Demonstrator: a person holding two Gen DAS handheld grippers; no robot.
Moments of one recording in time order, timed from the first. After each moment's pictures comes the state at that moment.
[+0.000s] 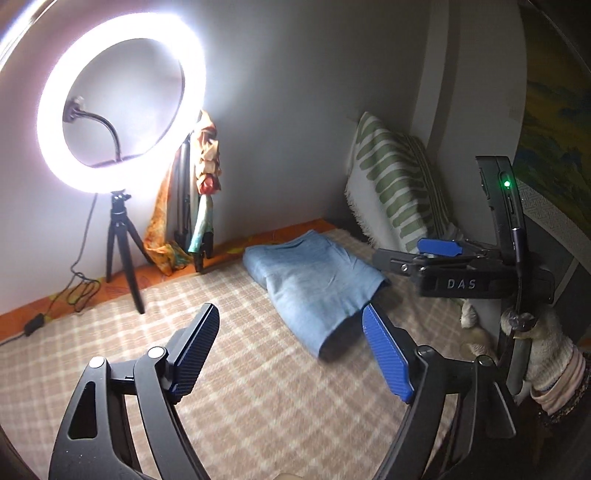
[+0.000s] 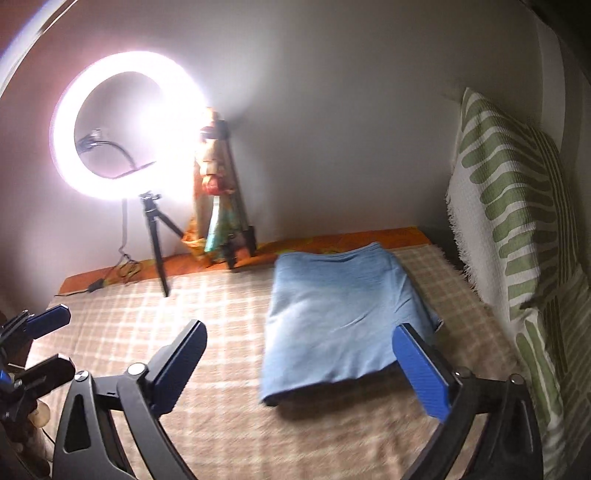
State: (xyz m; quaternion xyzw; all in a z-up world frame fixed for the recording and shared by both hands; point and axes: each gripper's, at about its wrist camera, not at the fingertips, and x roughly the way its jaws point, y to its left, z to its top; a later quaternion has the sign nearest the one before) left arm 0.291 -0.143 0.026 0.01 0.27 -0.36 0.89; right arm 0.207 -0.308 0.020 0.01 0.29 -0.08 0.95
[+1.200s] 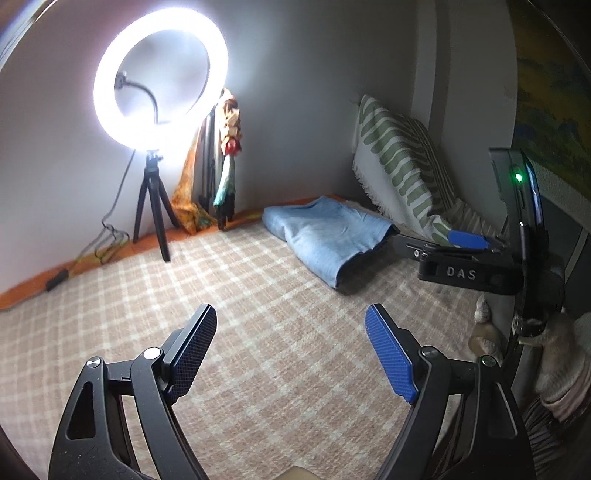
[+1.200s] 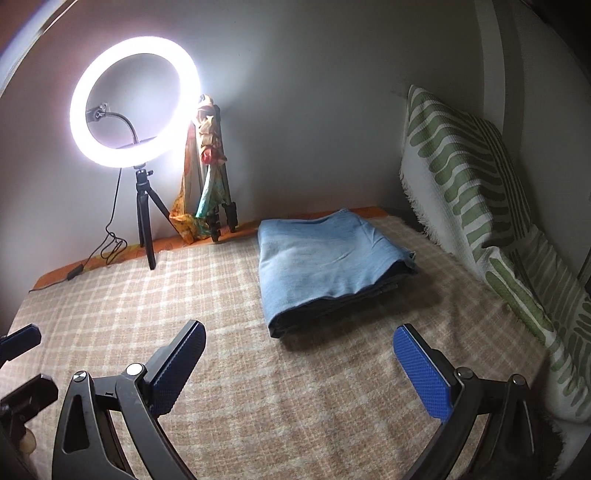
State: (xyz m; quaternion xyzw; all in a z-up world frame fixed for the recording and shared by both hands) left arm 0.222 -0.096 -0.038 0.04 0.26 -0.34 0.90; right arm 0.130 -0.252 -0.058 0.01 0.24 -0.19 0.95
